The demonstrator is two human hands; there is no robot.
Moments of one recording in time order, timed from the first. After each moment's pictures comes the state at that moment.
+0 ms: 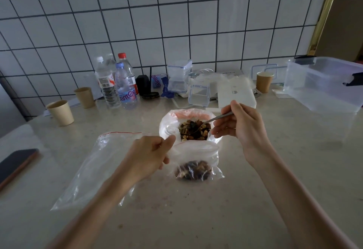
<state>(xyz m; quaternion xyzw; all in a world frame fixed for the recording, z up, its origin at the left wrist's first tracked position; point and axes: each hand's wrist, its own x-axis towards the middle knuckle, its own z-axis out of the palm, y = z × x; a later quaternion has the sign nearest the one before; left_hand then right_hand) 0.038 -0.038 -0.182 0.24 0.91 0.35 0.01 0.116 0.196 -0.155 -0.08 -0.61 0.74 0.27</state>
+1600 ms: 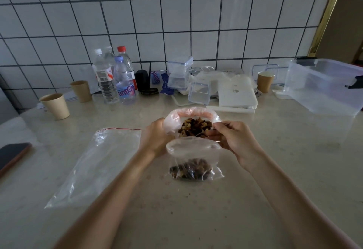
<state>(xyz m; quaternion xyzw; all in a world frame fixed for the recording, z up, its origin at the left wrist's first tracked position) -0.018 0.005 -0.200 0.21 0.89 0.40 -0.02 0.095 0.200 -0.196 -0.17 -0.67 0.70 0.17</state>
